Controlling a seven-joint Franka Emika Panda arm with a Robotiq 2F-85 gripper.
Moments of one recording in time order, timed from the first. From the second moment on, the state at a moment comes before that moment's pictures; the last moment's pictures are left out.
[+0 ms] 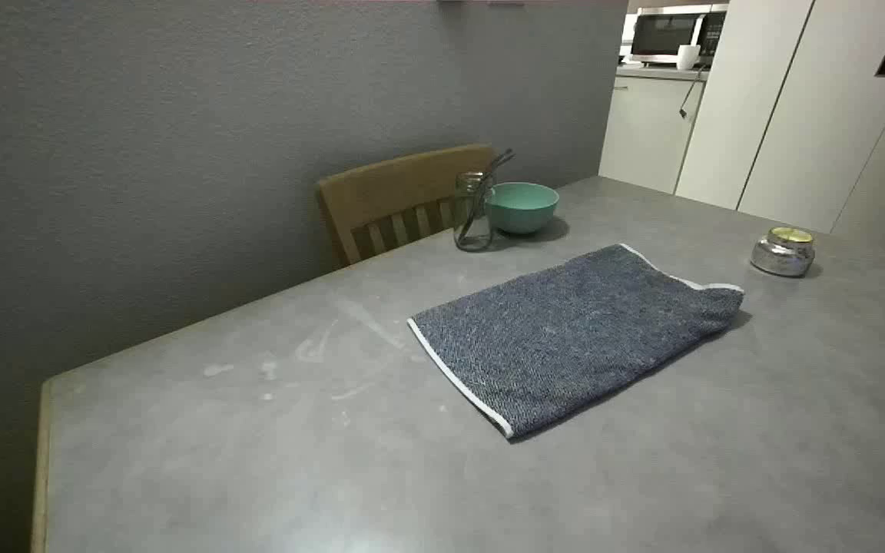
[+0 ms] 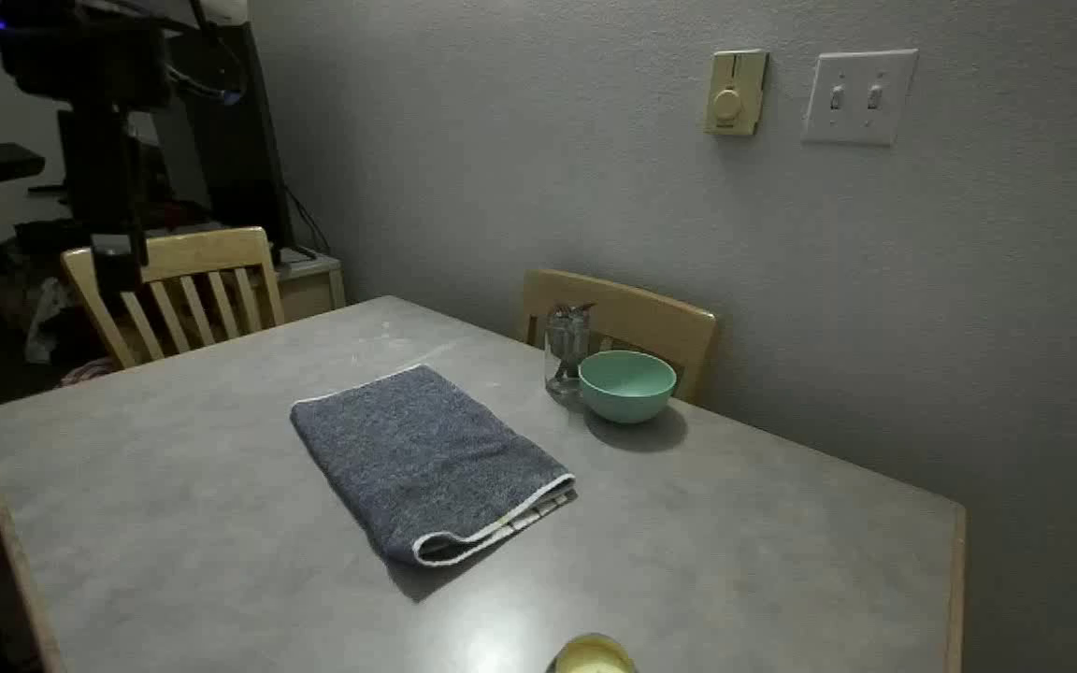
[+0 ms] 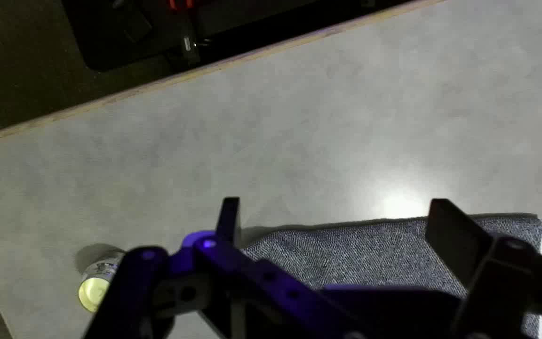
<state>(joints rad) -0.05 -0.51 0.01 -2.49 -0.03 1.86 0.24</state>
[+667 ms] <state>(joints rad) -0.02 -0.41 0.01 -2.48 -0.03 1.94 0.14</state>
